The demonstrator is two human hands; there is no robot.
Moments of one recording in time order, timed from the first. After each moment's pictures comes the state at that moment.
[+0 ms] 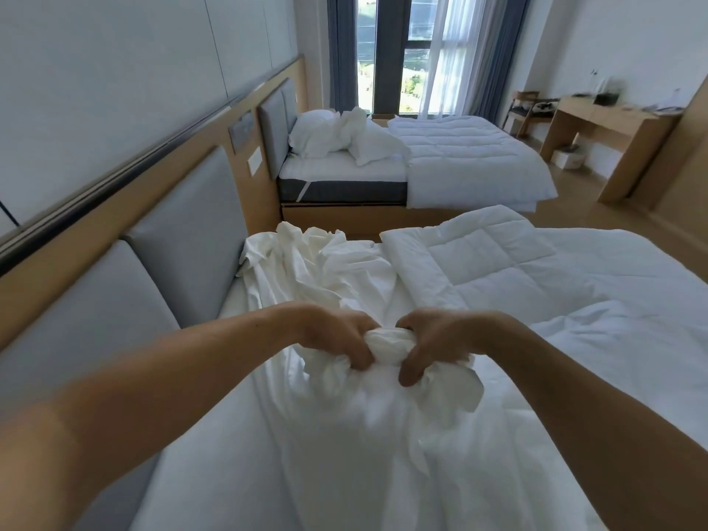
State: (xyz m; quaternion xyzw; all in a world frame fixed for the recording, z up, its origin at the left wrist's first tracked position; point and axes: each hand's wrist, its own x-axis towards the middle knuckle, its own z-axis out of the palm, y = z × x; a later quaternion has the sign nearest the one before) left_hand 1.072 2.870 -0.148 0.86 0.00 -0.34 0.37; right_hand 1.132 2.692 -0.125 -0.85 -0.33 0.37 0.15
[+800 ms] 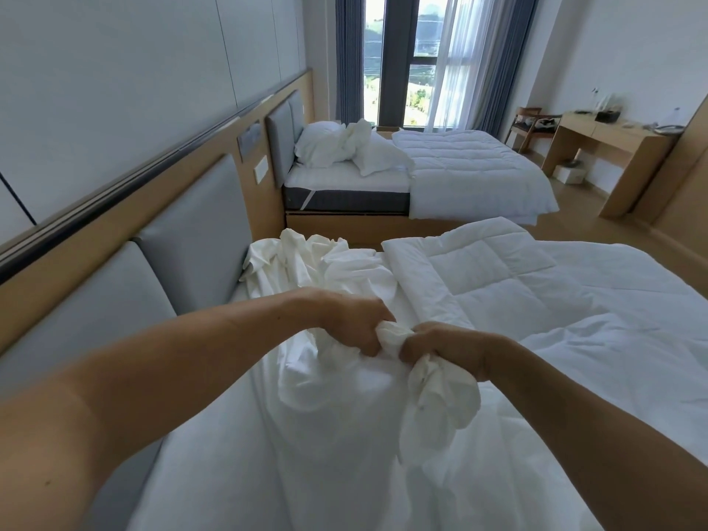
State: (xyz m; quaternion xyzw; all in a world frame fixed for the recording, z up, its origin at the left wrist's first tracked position) left_hand 1.080 2.852 -0.124 0.96 -0.09 -0.22 0.16; right_hand 1.122 2.670 -0.141 -0.73 -0.22 0.49 0.41
